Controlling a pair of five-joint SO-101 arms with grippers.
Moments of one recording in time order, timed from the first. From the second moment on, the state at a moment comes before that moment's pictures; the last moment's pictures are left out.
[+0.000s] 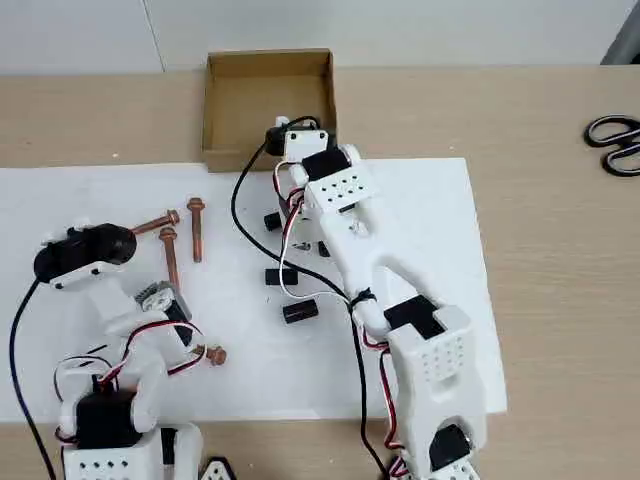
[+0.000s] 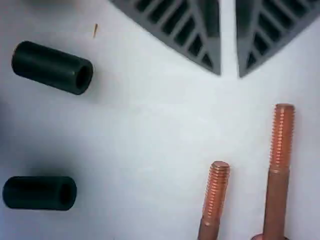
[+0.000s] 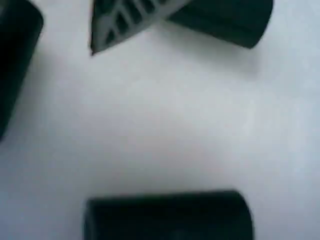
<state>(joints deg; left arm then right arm) -7.0 -81.6 65.2 72.1 24.8 -28.8 31.9 -24.3 82.1 -13.6</state>
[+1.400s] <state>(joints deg) -7.0 -81.5 60.9 69.7 26.5 -25.1 30.7 -24.8 85.7 -12.4</state>
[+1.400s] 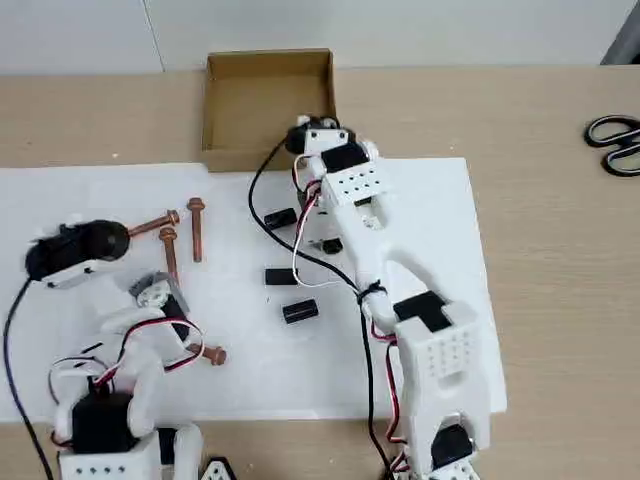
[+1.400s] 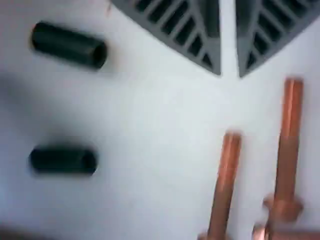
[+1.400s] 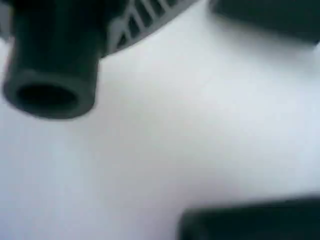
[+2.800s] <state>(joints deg) -6.6 23.8 -21.1 99.2 12.5 -12.5 28.5 -19.7 97.7 -8.1</state>
